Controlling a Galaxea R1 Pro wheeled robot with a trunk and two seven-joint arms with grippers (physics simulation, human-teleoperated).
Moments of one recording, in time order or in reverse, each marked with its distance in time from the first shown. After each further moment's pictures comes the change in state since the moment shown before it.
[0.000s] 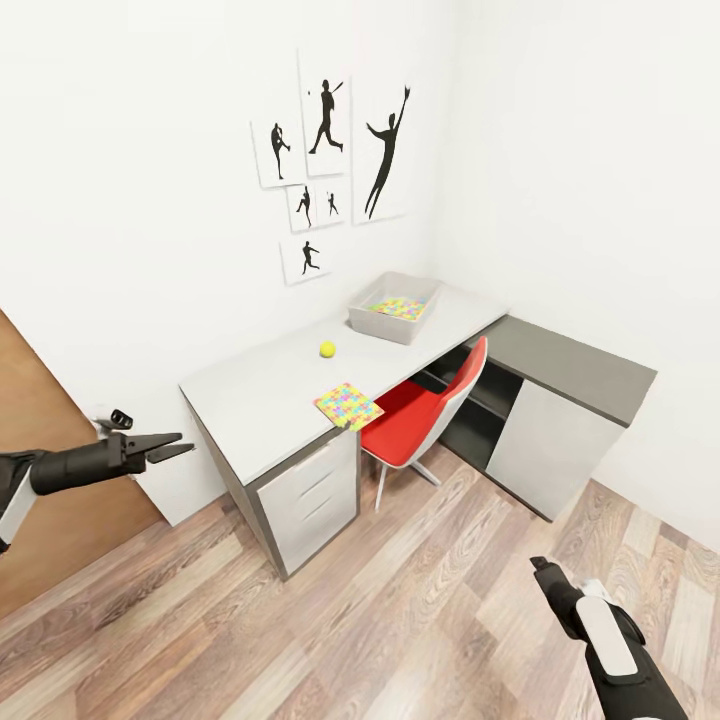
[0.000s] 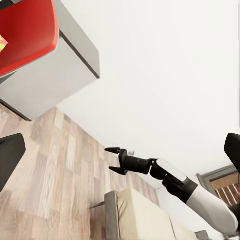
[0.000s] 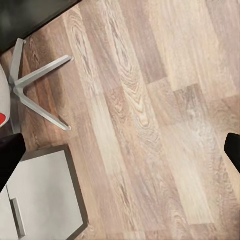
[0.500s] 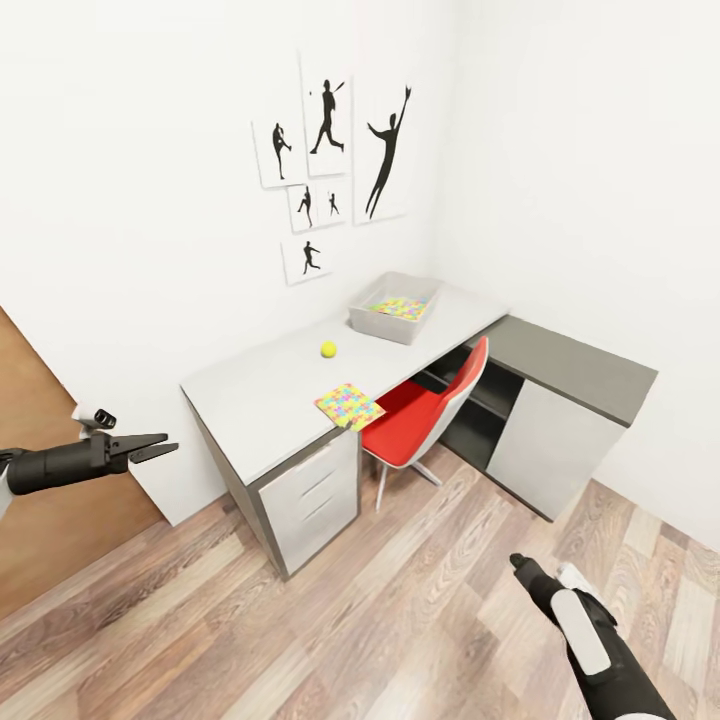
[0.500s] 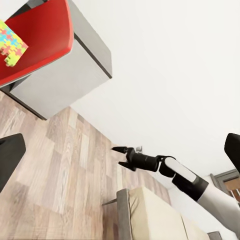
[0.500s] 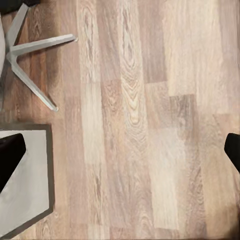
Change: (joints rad) left arm 0.000 0.052 0.002 0.000 -0.007 -0.009 0.000; right arm 0.000 -0.003 0.154 -0.001 0.116 0.001 0.001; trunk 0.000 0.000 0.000
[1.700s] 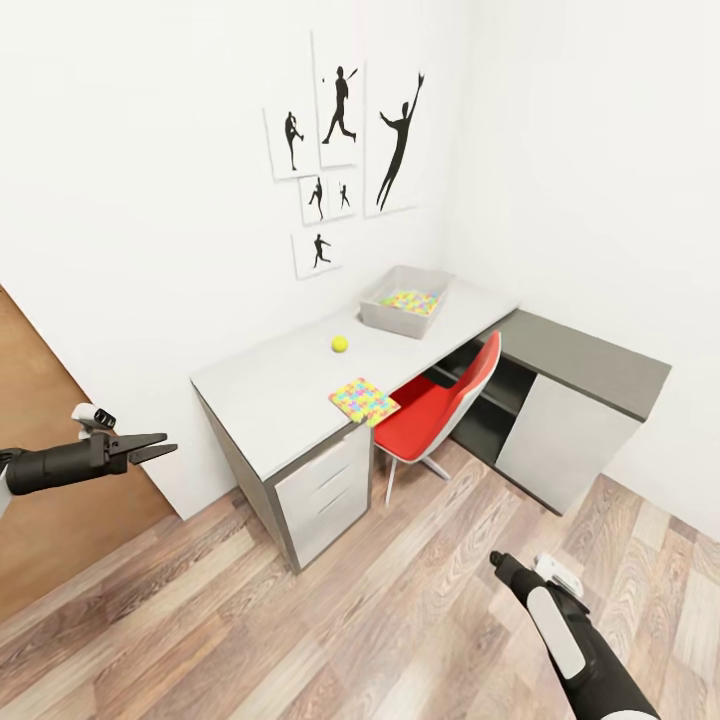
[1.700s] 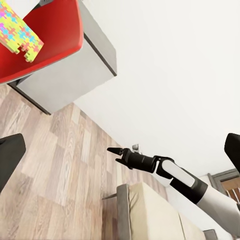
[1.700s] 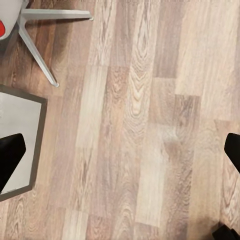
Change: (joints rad) left arm 0.000 0.003 0.000 0.000 -0.004 0.015 0.000; right arm -0.001 0.008 0.141 -0.004 0.101 -0.021 -0.001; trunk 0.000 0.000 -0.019
